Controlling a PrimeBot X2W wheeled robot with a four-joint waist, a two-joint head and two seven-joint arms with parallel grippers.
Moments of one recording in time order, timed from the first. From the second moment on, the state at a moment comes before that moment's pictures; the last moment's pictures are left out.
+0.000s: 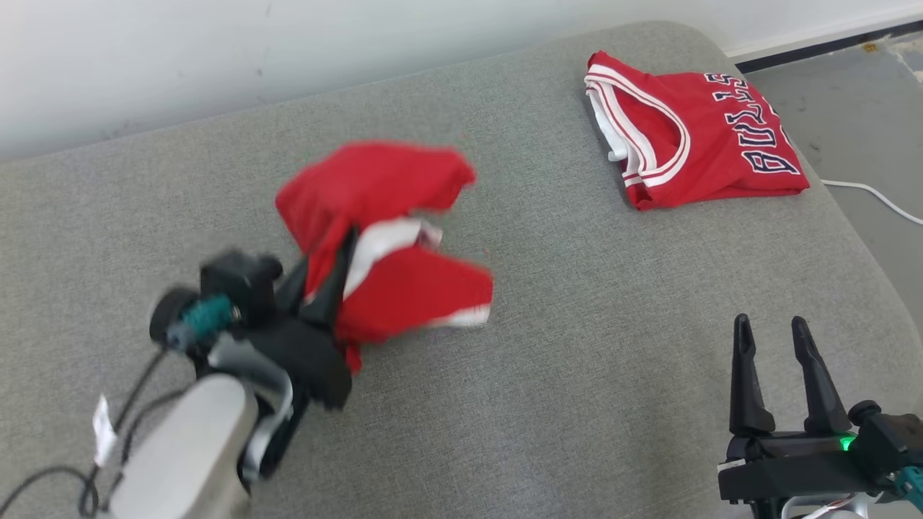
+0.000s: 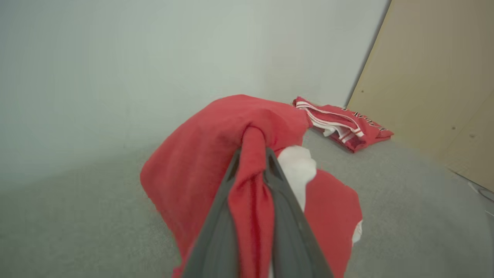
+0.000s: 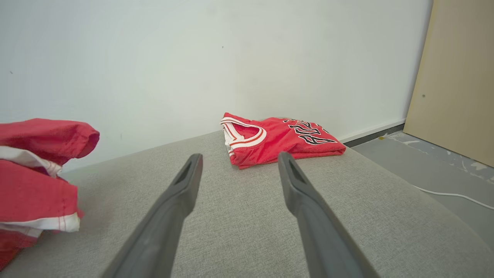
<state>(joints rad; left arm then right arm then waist) -0.65 0.34 -0.59 0.30 -0.58 0.02 -0.14 -0.07 -0.05 -0.05 0.09 0.25 0.13 -0.26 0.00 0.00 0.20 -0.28</state>
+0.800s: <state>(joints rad) -0.43 0.34 -0.41 0.27 -0.53 0.04 -0.26 -0.02 -0.05 -0.03 0.11 0.20 0.13 -0.26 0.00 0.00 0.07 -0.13</state>
